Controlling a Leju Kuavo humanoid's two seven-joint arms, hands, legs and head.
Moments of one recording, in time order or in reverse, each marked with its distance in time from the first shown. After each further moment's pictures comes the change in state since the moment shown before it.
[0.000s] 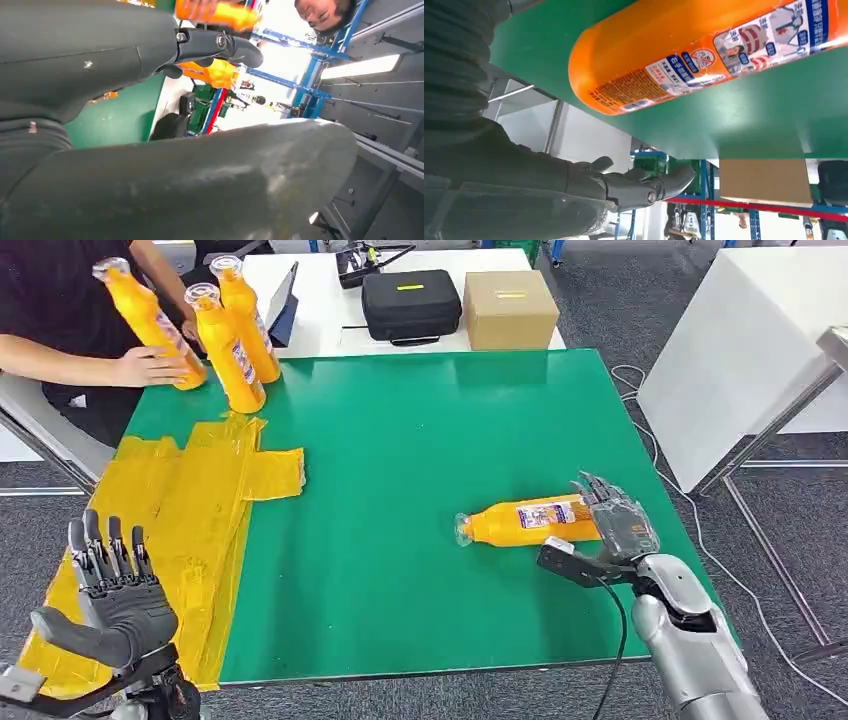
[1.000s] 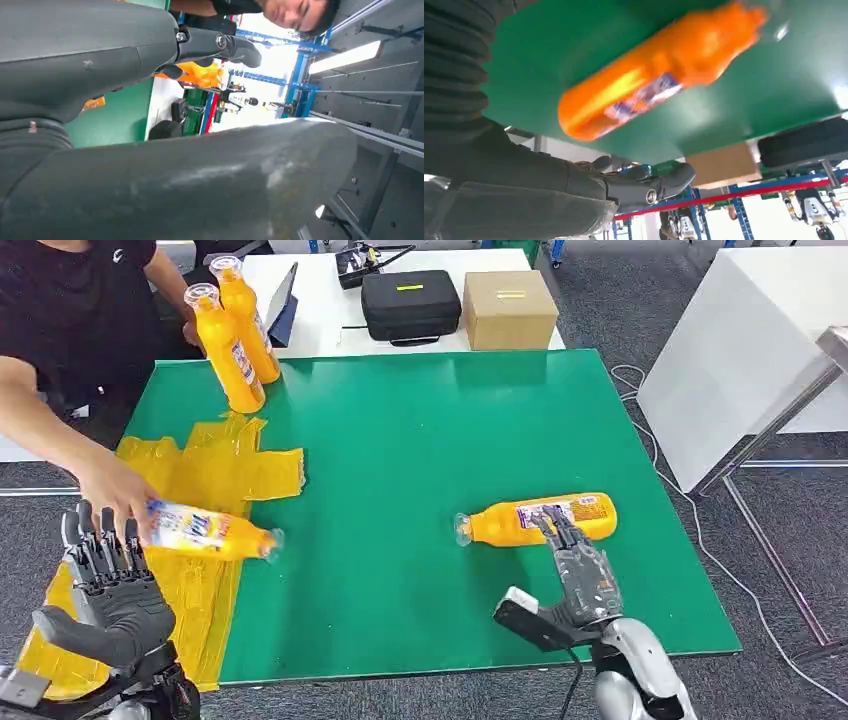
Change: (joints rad) left arm 0.012 0.002 -0.049 -0.076 -0.113 0.074 -0.001; right arm 0.301 0.153 0.014 -0.438 -0.084 0.010 0.092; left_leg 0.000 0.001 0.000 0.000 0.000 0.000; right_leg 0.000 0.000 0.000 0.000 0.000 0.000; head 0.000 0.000
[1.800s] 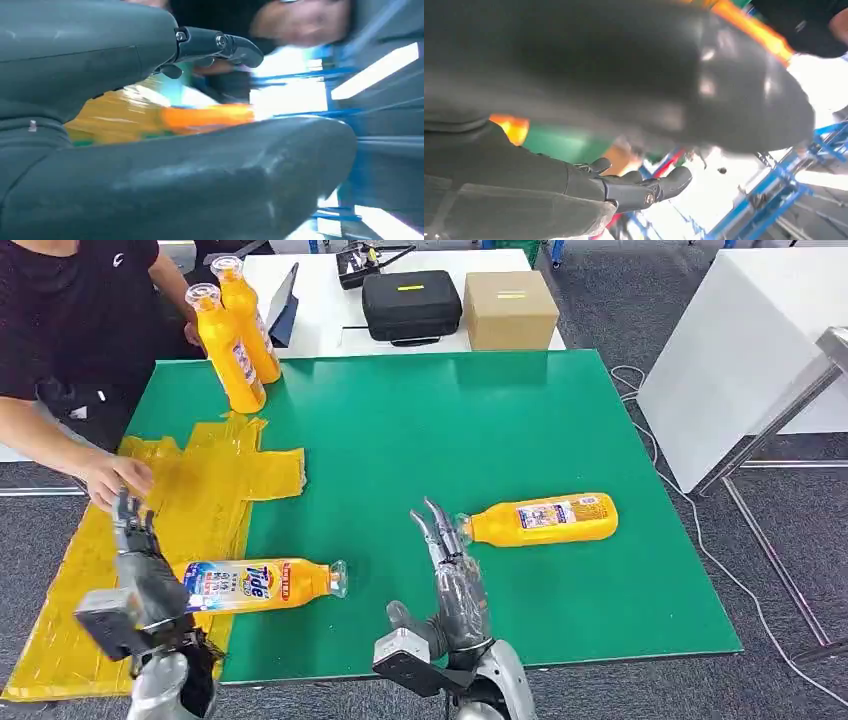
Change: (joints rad) left arm -0.169 0.066 0.001 0.285 -0.183 0.258 -0.081; right arm -0.052 0.262 0.476 0.098 -0.139 -0.479 -0.062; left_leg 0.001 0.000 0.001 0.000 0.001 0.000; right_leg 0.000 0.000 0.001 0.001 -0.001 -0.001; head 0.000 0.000
